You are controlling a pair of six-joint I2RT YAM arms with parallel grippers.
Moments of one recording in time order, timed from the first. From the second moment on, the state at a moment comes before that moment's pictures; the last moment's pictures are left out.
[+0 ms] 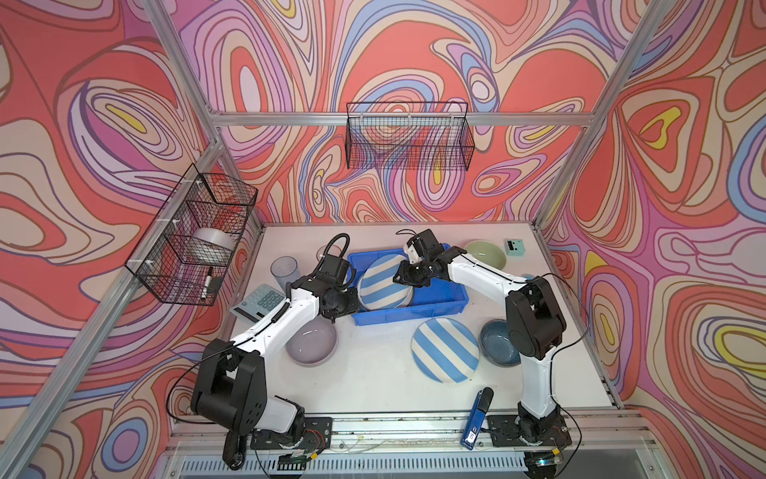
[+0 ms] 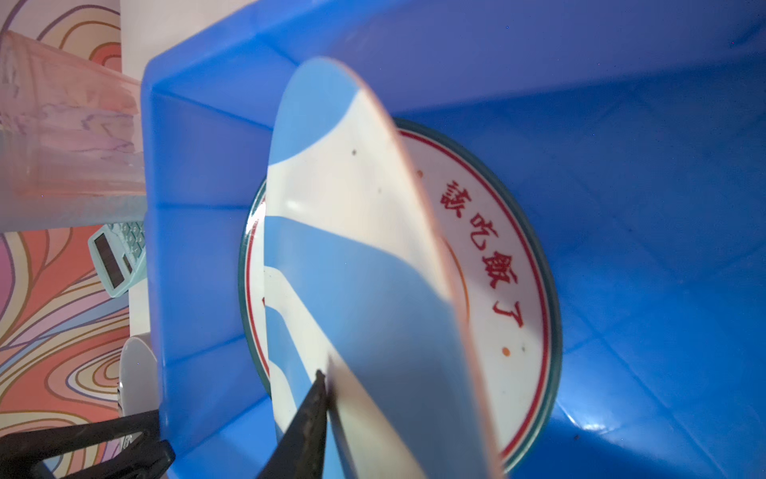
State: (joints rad) left arm -0.36 1.45 1.03 -0.70 0.15 -0.56; right arm 0.55 2.04 1.63 -0.57 -0.32 0.59
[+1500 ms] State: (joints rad) left arm -0.33 1.46 1.03 -0.68 0.19 -0.55; right arm 0.55 2.12 1.74 -0.81 -0.12 0.49
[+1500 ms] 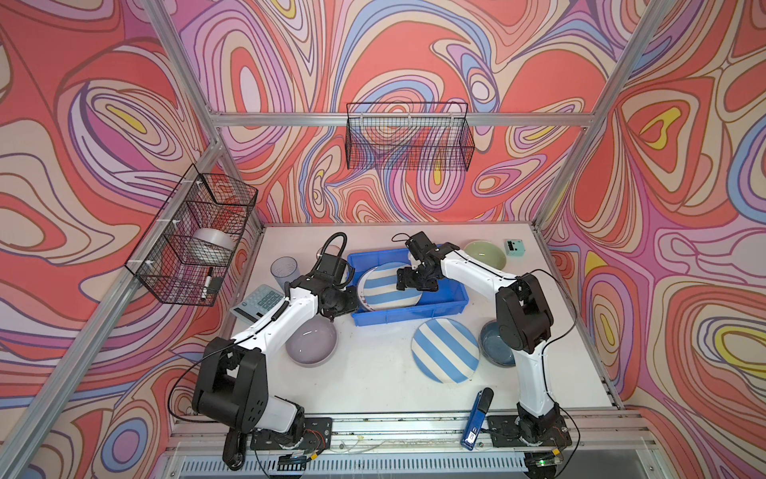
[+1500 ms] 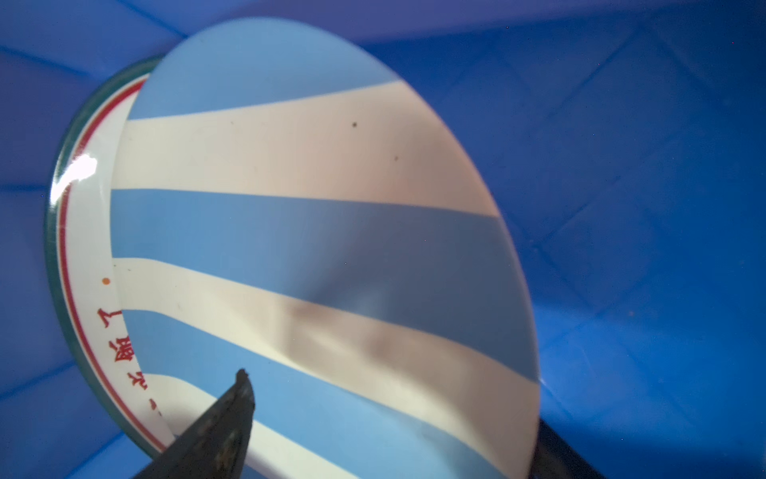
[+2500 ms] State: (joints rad) left arm -0.32 1.47 1.03 -0.67 0.21 -0.54; right arm 0.56 2.18 1.78 -0.83 -0.24 0.42
